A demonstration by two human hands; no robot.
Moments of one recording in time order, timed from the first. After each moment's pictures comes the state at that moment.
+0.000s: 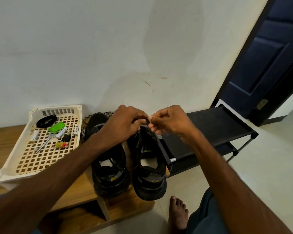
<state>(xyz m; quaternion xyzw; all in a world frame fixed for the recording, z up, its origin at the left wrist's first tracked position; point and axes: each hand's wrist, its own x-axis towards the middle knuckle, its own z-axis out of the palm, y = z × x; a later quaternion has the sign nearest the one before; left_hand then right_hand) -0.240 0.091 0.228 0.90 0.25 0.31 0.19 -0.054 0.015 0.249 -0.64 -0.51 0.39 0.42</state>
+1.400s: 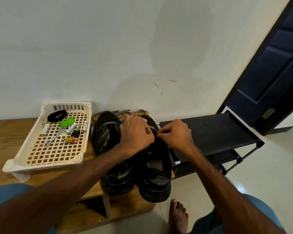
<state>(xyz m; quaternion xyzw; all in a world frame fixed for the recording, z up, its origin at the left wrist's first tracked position) -0.220 0.060 0.207 0.79 0.54 0.23 0.19 -0.073 0.014 0.217 -0.78 -0.55 0.16 0.23</state>
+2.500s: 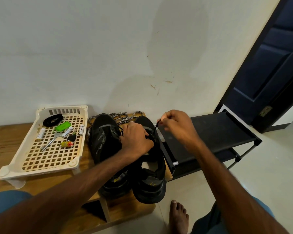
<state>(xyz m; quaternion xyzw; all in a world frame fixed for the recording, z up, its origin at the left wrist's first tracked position) -0.205 0.055 0.197 0.76 0.57 0.19 0.25 -0.057 0.017 0.236 -0.70 -0.51 0.26 0.42</state>
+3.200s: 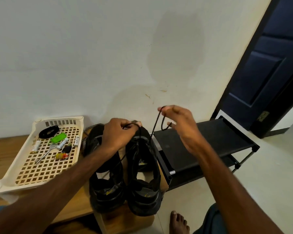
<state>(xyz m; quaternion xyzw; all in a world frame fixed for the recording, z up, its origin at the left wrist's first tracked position) -0.231 0.094 0.211 0.70 0.50 0.40 0.31 -0.037 0.016 0.265 -0.57 -0.50 0.34 0.56</state>
